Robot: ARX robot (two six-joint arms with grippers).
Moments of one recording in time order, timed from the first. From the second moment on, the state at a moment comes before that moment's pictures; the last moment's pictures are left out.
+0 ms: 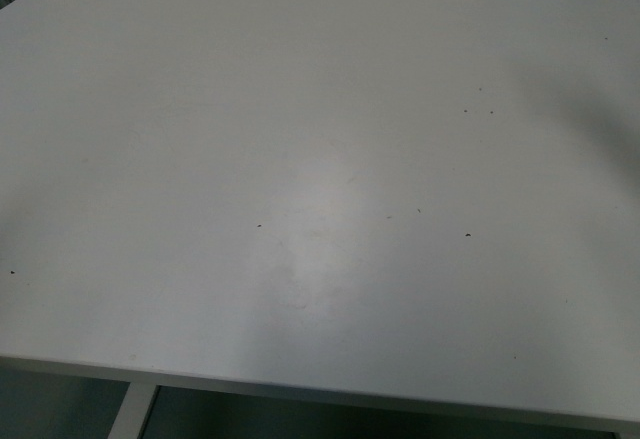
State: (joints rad) left arm 0.00 0.23 0.02 0.24 0.00 -0.01; right arm 0.09 1.39 0.70 0.59 -0.15 1.05
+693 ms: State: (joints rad) left arm 0.00 0.00 0.02 0.00 0.00 -0.01; right arm 0.07 1.43 0.71 0.58 -0.11 0.91
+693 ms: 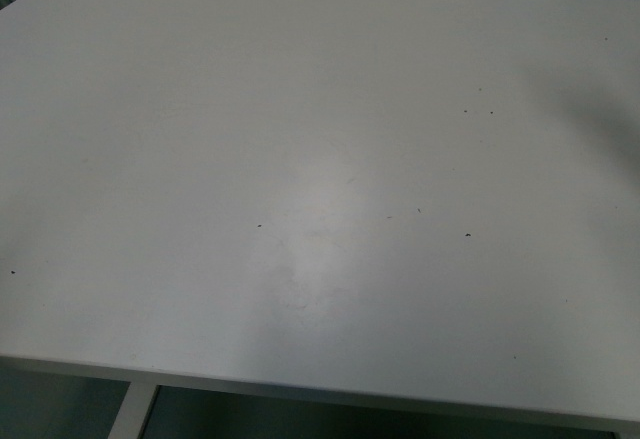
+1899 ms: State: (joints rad) left arm 0.00 0.00 0.02 0.00 0.00 -0.01; right arm -0.27 1.89 1.13 0.26 -0.06 -0.22
